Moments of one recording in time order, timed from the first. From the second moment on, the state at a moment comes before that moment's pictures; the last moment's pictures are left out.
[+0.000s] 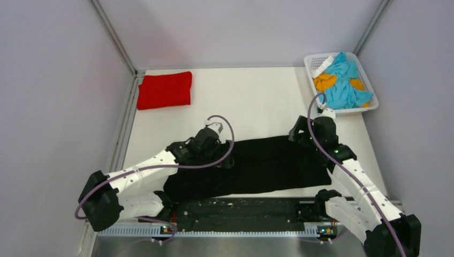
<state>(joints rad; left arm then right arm) -0.87 1.18 0.79 -0.49 -0.02 -0.62 0.27 0.86 0.62 -0.39 0.20 0.49</state>
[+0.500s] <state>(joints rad) -0.52 1.71 0.95 -0.12 0.15 -0.92 0.33 1.20 0.47 -0.08 -0.05 0.60</state>
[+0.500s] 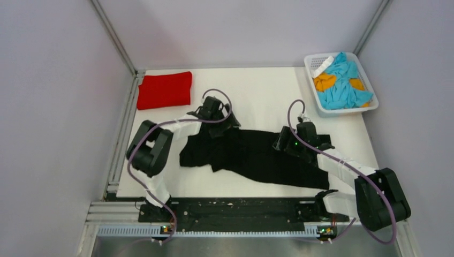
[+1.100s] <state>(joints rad) -0.43 2.78 2.34 0.16 0.46 -1.12 0.77 1.20 0.41 0.05 -0.24 0.62</state>
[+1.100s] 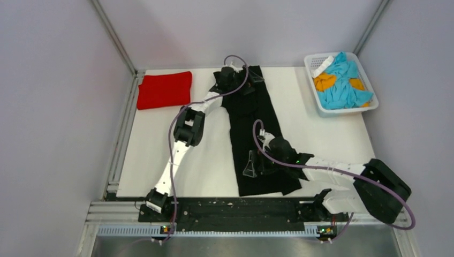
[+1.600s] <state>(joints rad) -0.43 2.76 2.30 0.23 0.54 -0.99 0.87 1.38 0.58 0.13 -0.28 0.57</state>
